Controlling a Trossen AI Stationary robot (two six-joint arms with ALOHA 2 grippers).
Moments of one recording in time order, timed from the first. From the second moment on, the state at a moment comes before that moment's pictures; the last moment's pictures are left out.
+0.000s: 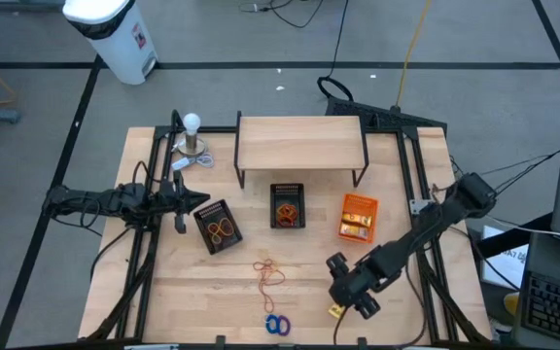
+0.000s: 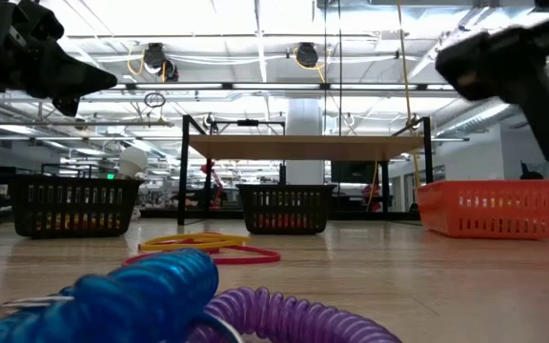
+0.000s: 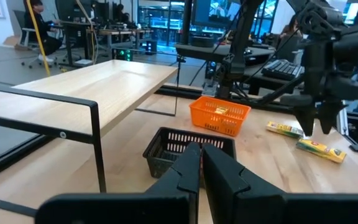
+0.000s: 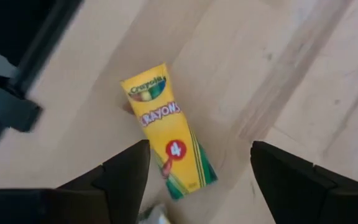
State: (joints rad) left arm -0.12 0.05 0.11 -0.09 -0.29 -0.10; right arm 0.63 1.69 1.09 -0.58 -0.05 0.08
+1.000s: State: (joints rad) left arm -0.12 0.05 0.11 -0.16 -0.29 -0.06; right arm 0.63 1.83 1.09 -0.59 -0.11 -0.05
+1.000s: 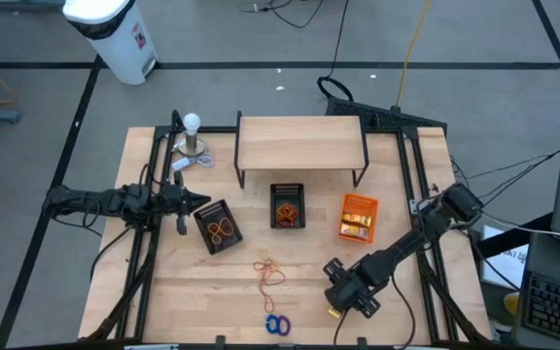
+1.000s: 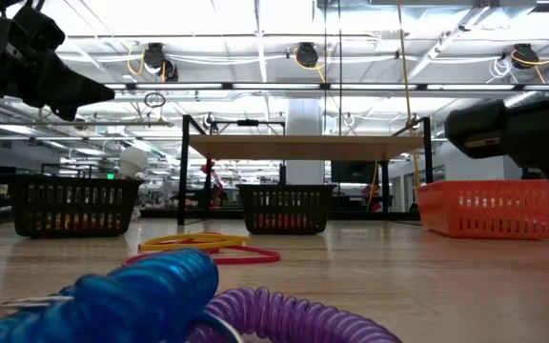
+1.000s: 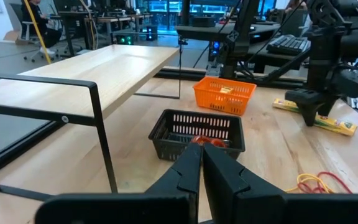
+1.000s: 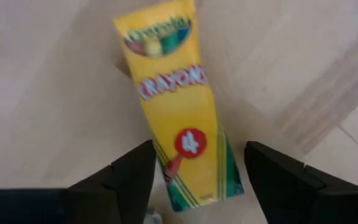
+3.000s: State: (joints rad) left arm -0.12 0.05 0.11 -0.15 -0.35 -0.05; right arm 0.10 0.14 0.19 0.19 0.08 0.13
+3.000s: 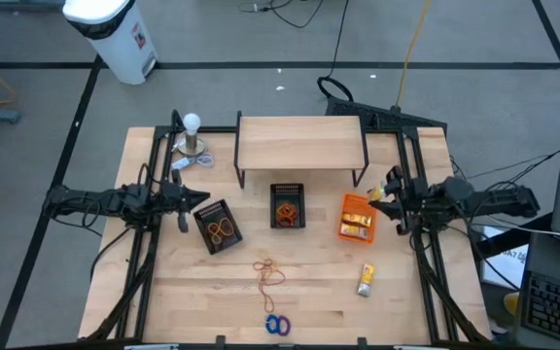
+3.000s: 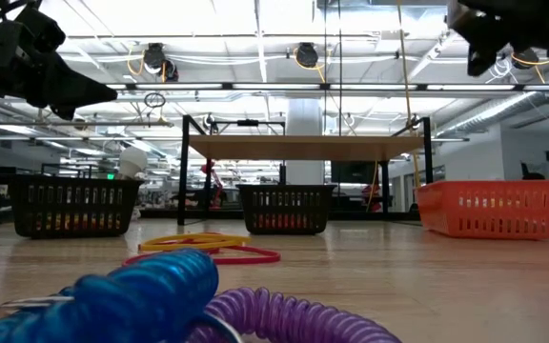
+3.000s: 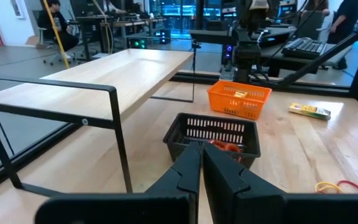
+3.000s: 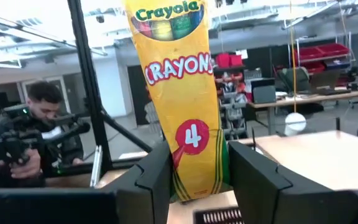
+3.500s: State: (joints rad) left arm -0.12 0.05 0.11 -0.15 -0.40 -0.05; right arm 0.10 0.05 0.06 0.20 0.08 0.12
